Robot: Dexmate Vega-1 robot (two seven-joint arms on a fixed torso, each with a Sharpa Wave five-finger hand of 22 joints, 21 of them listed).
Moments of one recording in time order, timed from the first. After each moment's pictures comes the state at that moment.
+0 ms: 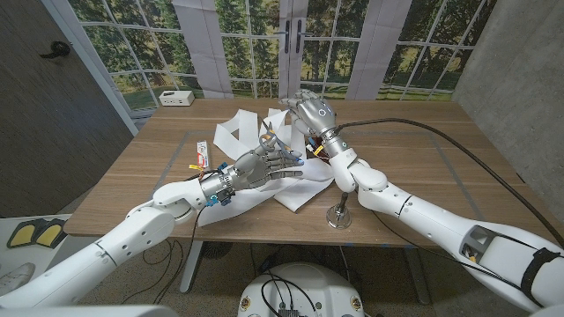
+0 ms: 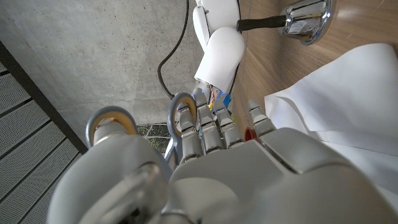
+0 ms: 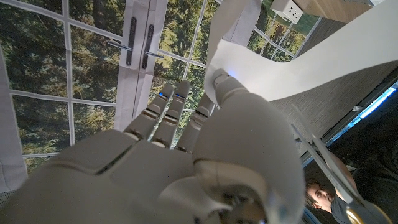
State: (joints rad) left arm 1.10 0.85 0.40 -1.84 -0.97 -0.09 -0.62; left_hand 0.54 -0.04 -0.06 -0.06 0.26 0.54 0.02 0.34 0.32 0.48 -0.07 0.35 0.61 0.29 -0.04 0.29 0.23 0.06 0.21 0.31 0.21; right arm -0.59 -0.49 -0.91 -1.47 -0.88 -0.12 -0.72; right_hand 1.19 0.16 0.30 -0.15 0.22 0.64 -0.15 0.21 0.20 0.95 -0.20 0.29 0.32 0.44 -0.04 0.42 0.30 0.38 0.00 0.21 0.18
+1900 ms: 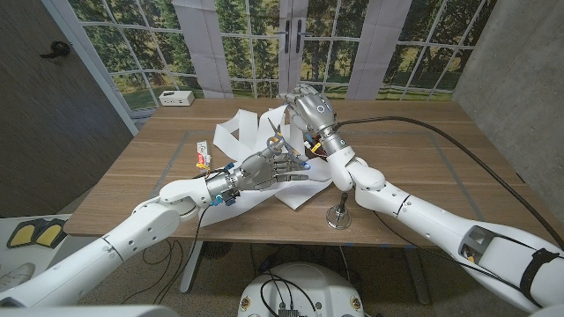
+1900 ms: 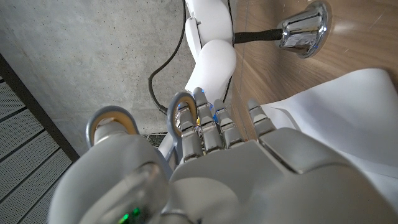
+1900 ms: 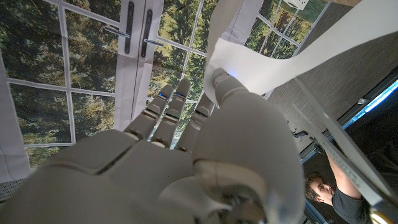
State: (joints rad) left arm 1.05 0.85 0.44 -1.83 -0.96 -0.06 -0.65; left_hand 0.55 -0.04 -0.08 -0.06 0.26 0.54 0.02 0.33 0.32 0.49 -0.06 0.35 0.61 0.29 -0.04 0.28 0.23 0.07 0.21 0.30 0.21; right arm -0.59 -0.48 -0.91 -1.51 -0.89 -0.14 -0.73; right_hand 1.20 0.16 0.30 -0.15 0.24 0.65 -0.14 0.21 0.20 0.96 -0.20 0.28 0.32 0.46 -0.05 0.42 0.30 0.39 0.00 0.21 0.18
